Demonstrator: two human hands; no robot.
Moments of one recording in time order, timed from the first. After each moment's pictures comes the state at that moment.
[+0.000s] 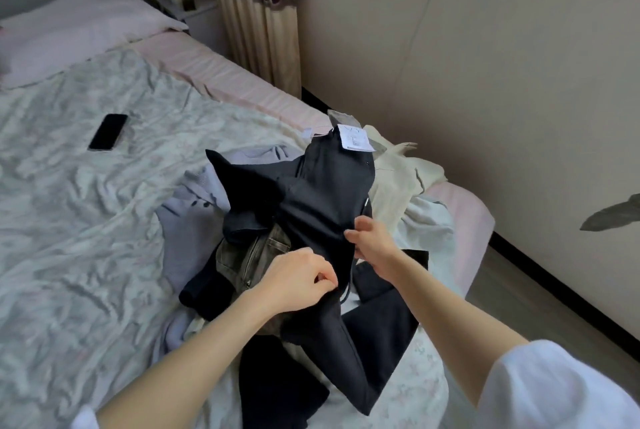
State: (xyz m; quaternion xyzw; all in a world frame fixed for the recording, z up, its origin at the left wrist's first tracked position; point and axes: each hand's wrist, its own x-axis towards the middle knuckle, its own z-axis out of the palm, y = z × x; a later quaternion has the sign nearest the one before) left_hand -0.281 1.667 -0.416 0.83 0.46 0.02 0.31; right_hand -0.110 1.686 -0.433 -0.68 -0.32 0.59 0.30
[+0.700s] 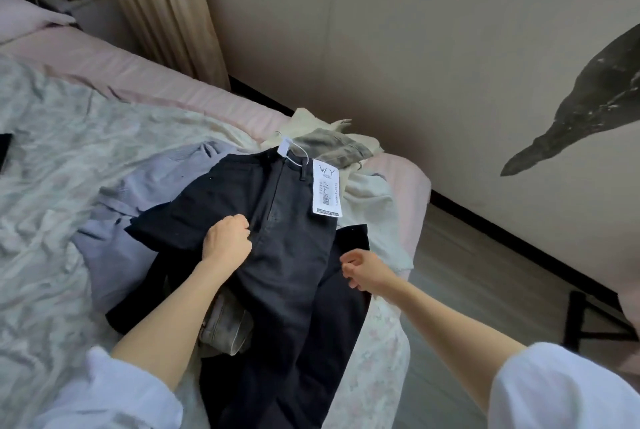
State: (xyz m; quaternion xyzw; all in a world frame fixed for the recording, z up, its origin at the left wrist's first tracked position) left_hand -0.261 1.728 -0.471 0.75 0.63 -0.02 0.21; right_hand -0.037 1.598 -0.467 -0.77 -0.37 0.50 0.13
